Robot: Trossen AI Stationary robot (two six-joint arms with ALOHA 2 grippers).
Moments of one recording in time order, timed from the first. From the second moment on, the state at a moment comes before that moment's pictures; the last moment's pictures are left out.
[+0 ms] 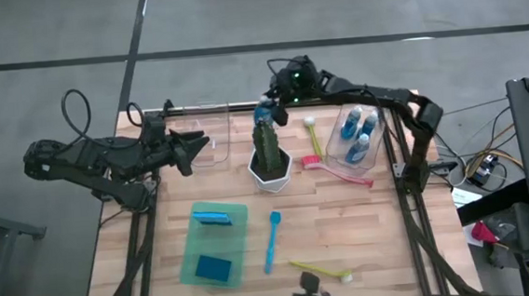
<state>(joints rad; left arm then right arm) -0.25 0.90 1.24 -0.58 -0.74 -0.76 -0.59 1.84 1.45 -0.10 -0.35 -0.10</state>
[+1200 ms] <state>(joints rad) -0.25 0.90 1.24 -0.58 -0.69 -0.73 -0.49 0.95 0.98 -0.66 0.41 0.59</state>
